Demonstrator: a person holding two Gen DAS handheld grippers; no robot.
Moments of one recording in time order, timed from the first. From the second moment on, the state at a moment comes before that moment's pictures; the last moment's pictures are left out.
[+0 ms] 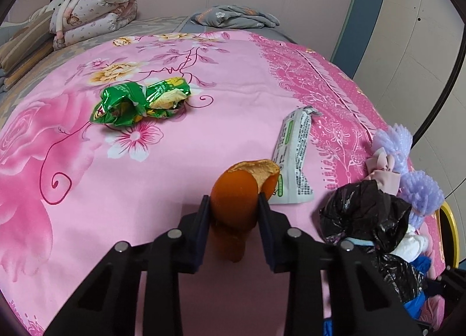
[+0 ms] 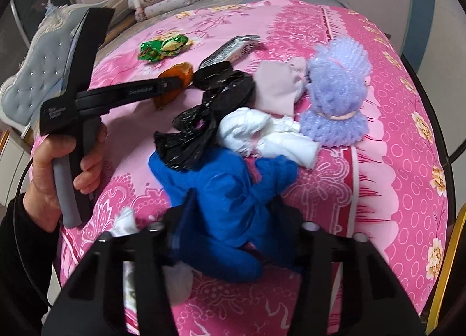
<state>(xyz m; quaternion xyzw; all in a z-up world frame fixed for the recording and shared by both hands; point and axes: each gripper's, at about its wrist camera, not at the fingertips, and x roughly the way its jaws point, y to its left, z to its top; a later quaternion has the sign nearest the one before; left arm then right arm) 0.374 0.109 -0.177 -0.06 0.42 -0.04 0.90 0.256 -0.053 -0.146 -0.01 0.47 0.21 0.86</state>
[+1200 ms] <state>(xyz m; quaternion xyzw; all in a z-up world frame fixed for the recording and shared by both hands) 0.264 0.117 -0.083 -0.08 0.35 -0.01 0.93 0.172 -0.110 -0.056 0.05 0.40 0.18 0.90</state>
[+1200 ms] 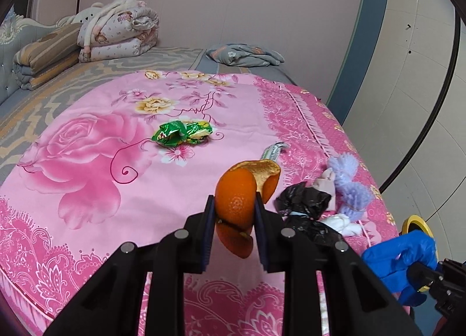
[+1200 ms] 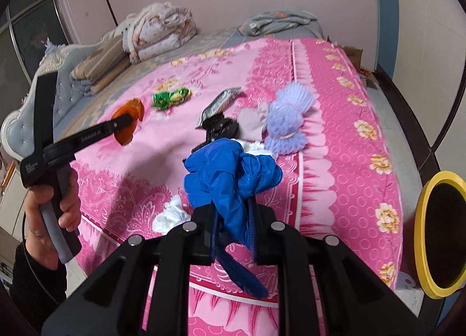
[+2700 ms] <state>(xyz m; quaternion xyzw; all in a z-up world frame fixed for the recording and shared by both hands) 0.283 -0.188 0.008 0.01 0.32 -0.23 0.92 0.153 -0.376 0.037 0.19 0.27 0.02 0.94</state>
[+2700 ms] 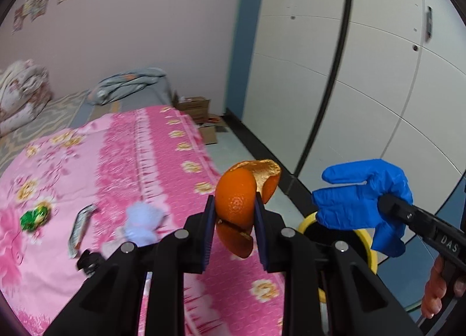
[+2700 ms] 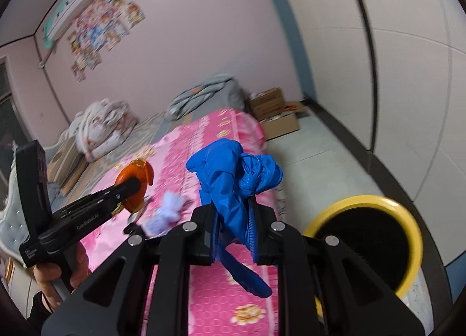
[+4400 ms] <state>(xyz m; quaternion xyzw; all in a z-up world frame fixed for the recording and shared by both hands) 0.284 -0.400 -0.153 0.06 0.44 -0.33 0.83 0.139 -0.545 -0.116 0.23 0.35 -0.20 0.89</state>
